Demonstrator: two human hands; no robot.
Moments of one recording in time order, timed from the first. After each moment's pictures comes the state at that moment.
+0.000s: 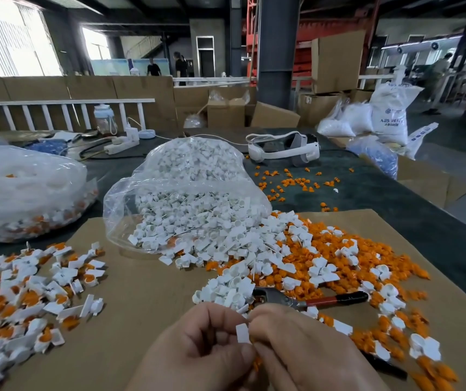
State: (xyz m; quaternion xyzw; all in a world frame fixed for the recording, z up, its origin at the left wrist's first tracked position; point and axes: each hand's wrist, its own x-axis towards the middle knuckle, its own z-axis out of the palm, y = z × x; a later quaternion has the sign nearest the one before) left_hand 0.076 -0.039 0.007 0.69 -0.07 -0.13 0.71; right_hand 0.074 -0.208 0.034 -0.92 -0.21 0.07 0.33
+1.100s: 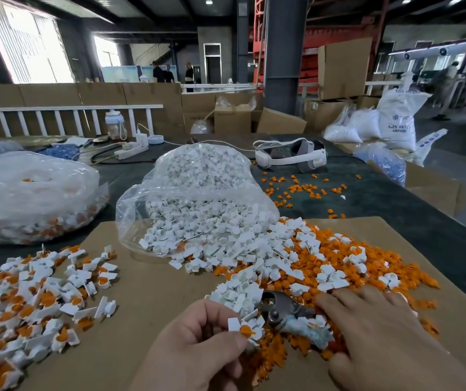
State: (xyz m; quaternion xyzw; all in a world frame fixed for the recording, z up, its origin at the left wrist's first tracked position) left_hand 0.071 -0.029 0.016 0.69 0.05 -0.13 0.71; right_hand 0.088 -0.262 0.018 -0.99 -0.12 0.04 -0.06
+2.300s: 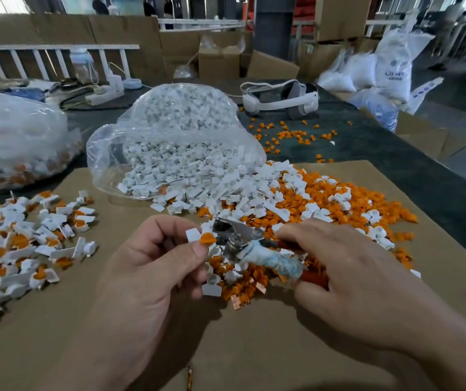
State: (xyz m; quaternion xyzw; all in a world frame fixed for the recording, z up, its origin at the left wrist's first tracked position) left_hand 0.067 -0.026 0.007 0.59 -0.04 0.03 0.80; right_hand 0.063 -0.251 0.028 -0.97 -0.21 -0.04 0.14
